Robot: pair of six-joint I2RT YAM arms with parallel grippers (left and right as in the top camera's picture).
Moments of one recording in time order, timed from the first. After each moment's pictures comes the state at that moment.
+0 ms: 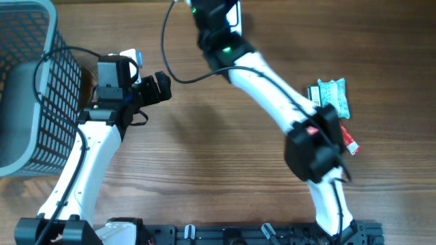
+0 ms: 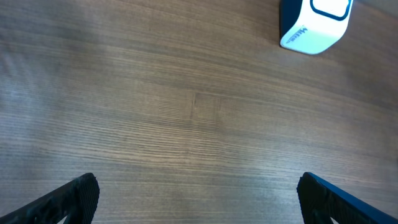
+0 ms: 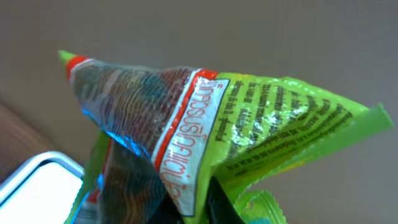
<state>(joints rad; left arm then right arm) -0.06 1.39 0.99 -0.44 0.14 -0.32 0.64 2.27 1.98 0.21 0.77 -1.05</state>
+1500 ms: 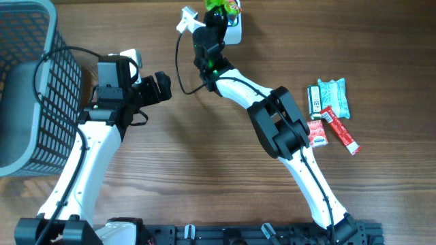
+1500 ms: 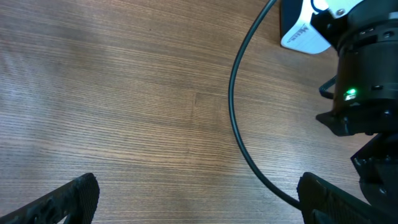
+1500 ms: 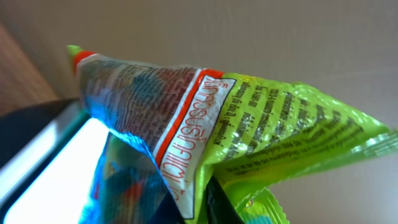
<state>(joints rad) -0.06 1.39 0.99 -0.44 0.13 -0.32 0.61 2.64 1.99 0.68 0.87 -1.39</state>
